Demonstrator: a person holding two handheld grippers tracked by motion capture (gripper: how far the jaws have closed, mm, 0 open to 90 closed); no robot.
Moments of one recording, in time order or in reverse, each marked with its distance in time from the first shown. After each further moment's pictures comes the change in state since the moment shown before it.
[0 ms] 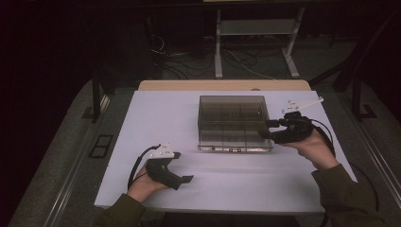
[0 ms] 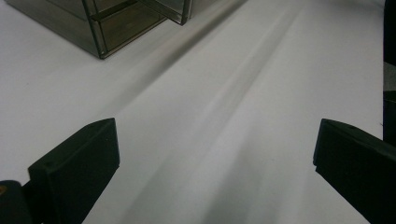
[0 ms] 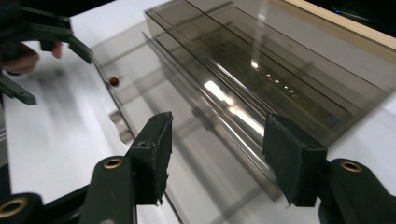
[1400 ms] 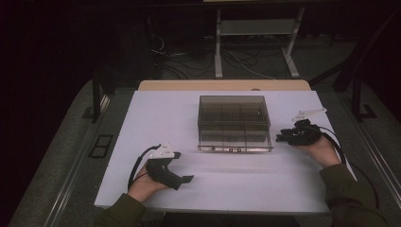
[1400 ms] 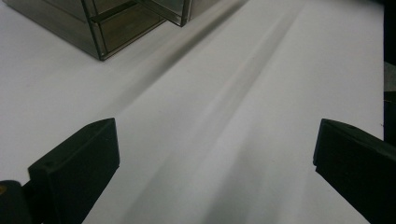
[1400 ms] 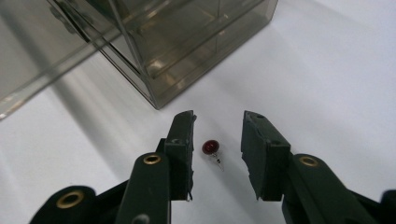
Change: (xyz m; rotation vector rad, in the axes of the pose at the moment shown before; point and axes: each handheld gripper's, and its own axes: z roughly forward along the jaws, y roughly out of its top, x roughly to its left) left arm 0.000 0.000 0.001 -0.005 0.001 0.001; right arm -0.076 -0.072 0.027 0.137 -0.159 0.053
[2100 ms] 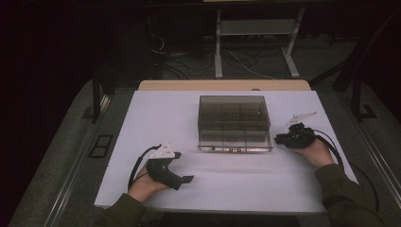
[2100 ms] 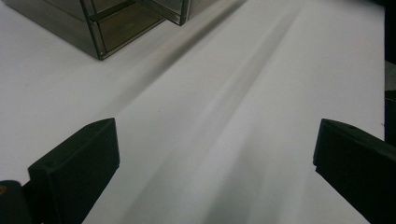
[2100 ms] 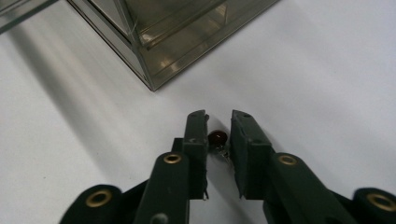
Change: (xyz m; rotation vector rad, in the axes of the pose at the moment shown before) left arm -0.001 0.000 0.001 0.007 0.002 0.005; right arm 0.003 -0.007 0.019 0.051 -0.007 -0.032
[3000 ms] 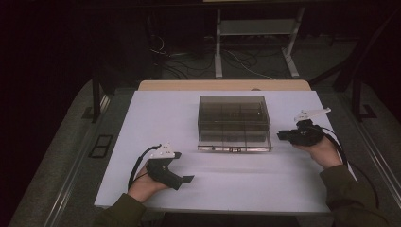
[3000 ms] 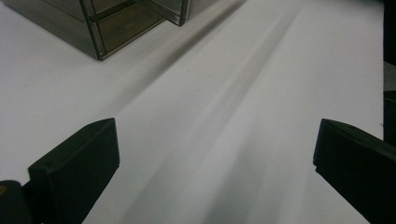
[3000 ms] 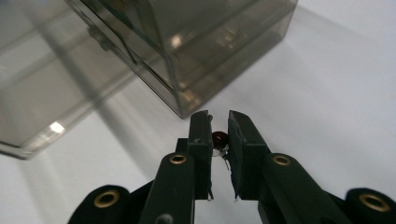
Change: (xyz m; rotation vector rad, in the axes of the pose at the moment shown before) left arm 0.000 0.000 0.000 -0.005 -0.004 -0.002; right arm 0.006 0.010 -0.036 -0.105 0.053 0.035
